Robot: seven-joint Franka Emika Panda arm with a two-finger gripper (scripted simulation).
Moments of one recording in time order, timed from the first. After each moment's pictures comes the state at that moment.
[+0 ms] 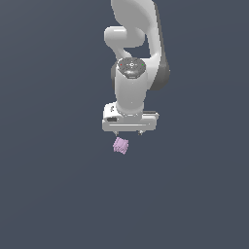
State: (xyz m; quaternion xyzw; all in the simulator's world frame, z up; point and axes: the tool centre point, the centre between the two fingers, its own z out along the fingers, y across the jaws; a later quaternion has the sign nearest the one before) arm 0.003 0.017 0.171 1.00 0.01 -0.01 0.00
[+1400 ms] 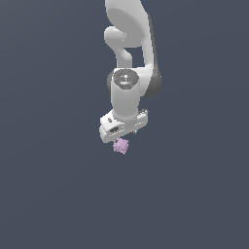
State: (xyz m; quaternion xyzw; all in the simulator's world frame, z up) arm -0.003 0.001 0.138 0.97 0.24 -0.01 0.00
